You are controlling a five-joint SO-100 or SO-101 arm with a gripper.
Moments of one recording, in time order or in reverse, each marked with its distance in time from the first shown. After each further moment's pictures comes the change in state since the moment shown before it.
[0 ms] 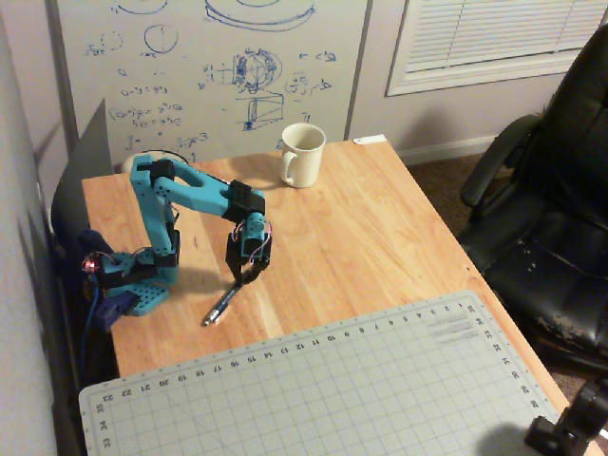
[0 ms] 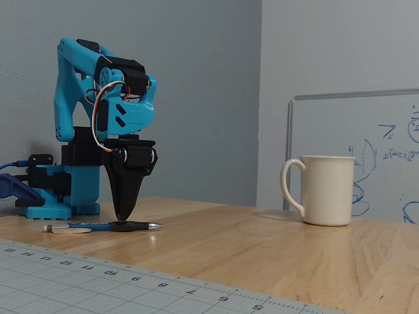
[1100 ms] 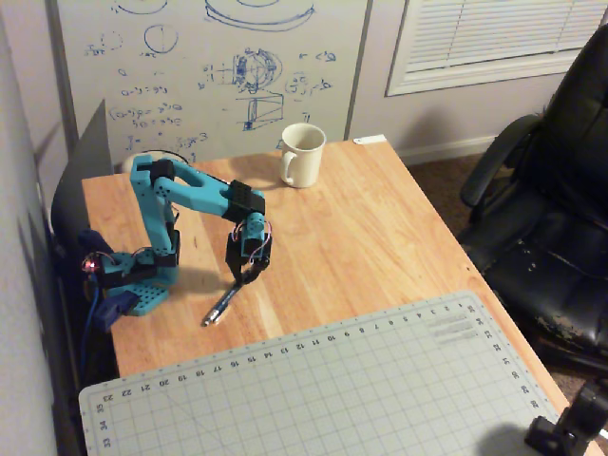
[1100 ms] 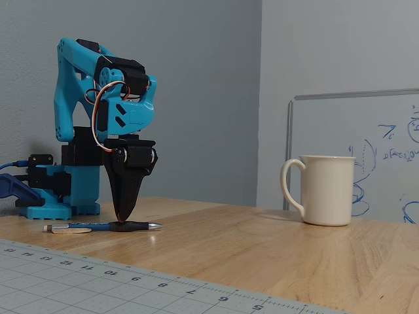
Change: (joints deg) arm 0.0 0.0 0.0 0.0 0.0
